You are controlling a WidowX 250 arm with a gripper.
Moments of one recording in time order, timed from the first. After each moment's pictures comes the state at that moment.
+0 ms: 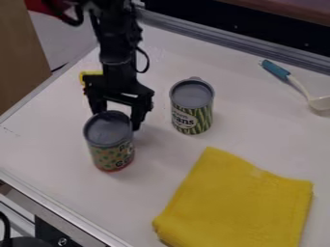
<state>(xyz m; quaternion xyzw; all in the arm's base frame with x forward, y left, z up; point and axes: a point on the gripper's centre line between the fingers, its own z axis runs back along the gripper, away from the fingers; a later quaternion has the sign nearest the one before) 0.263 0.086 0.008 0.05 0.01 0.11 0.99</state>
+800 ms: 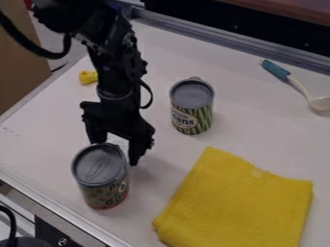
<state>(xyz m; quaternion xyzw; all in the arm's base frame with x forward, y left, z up) 0.224 0.057 0.014 0.05 0.00 0.04 1.00</state>
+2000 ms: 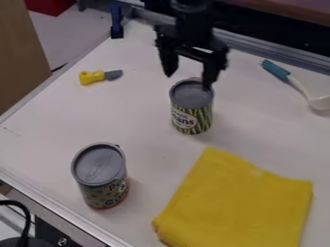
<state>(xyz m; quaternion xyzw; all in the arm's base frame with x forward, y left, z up) 0.328 -0.014 0.076 0.01 -0.06 -0.01 1.00</state>
